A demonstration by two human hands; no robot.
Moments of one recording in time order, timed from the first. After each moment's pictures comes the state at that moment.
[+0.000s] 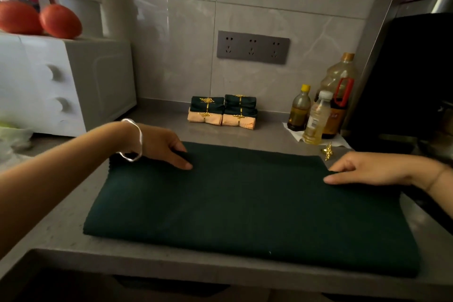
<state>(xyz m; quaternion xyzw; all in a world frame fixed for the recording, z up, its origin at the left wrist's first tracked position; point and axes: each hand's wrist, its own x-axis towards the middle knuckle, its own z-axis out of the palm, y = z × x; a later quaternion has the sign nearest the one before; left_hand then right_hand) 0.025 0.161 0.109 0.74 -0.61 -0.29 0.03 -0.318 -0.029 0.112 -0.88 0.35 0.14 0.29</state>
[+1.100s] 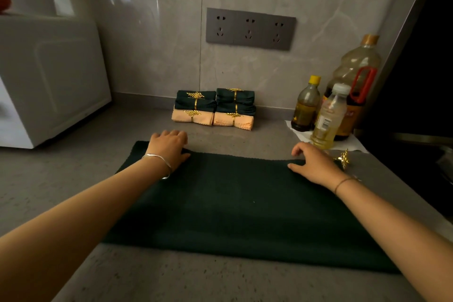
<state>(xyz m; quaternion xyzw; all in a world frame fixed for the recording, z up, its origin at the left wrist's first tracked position) 0.072 0.010 0.009 0.84 -0.54 0.07 0.03 -0.209 -0.161 0.006 -0.88 0.45 -0.12 0.09</state>
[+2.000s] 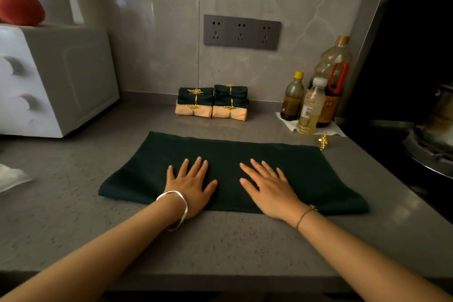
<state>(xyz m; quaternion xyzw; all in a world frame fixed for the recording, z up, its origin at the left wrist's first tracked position) -0.027 0.099 -0.033 0.83 -0.56 -0.06 0.02 -0.201 -0.011 -0.034 -0.92 0.38 -0.02 0.10</state>
